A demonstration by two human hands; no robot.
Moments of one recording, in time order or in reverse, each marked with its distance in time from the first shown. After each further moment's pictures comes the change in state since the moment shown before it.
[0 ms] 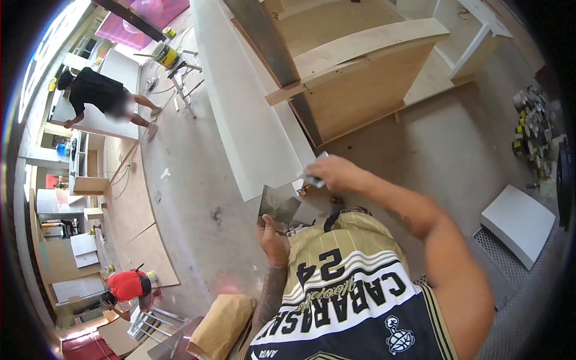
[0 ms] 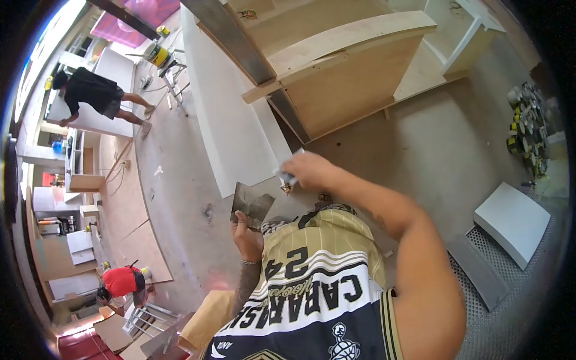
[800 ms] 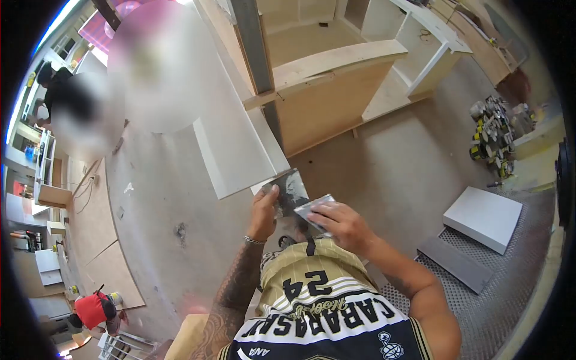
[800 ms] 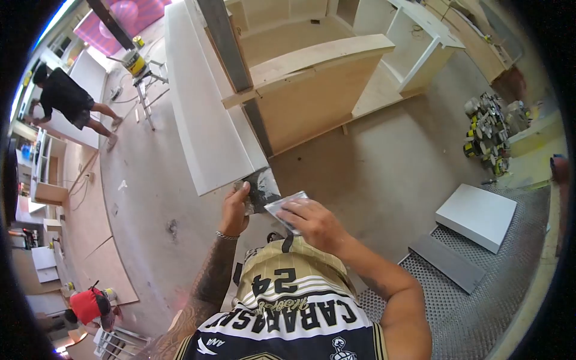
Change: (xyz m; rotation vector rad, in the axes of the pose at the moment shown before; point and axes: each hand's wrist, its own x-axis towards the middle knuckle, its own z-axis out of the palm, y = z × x) left_hand 0.026 0.006 0.030 0.248 -0.443 -0.320; right_hand -0.122 -0.199 -0.057 -0.095 0.335 0.110
